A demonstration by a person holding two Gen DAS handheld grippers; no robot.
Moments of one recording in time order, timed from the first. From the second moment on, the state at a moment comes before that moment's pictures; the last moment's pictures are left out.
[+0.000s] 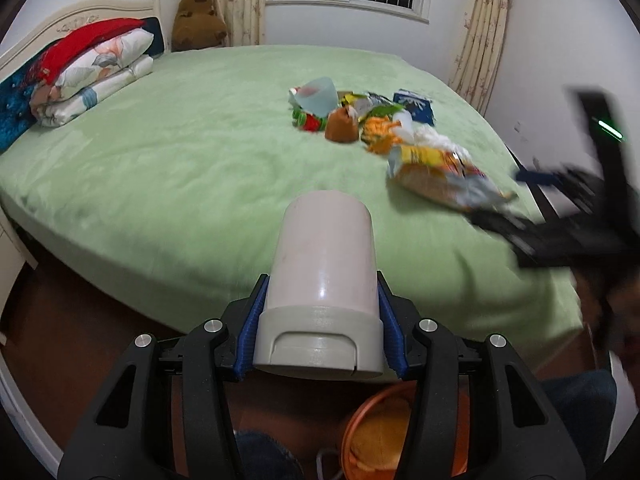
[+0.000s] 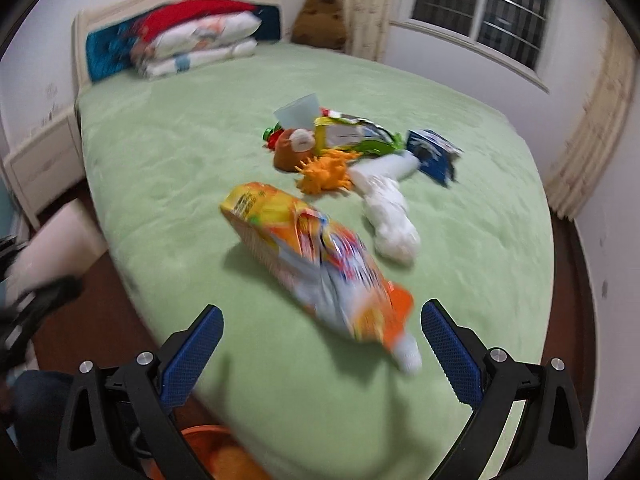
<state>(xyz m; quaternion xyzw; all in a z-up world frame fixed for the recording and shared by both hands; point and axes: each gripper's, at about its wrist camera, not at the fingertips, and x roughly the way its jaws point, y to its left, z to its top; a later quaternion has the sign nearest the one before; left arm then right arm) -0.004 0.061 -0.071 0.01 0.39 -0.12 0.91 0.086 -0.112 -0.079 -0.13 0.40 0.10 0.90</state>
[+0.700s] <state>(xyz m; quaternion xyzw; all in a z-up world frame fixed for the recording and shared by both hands) -0.036 0.057 -0.076 0.00 0.40 -0.14 0.91 0.047 -0.127 -0.044 -0.08 0.39 0.13 0.91</state>
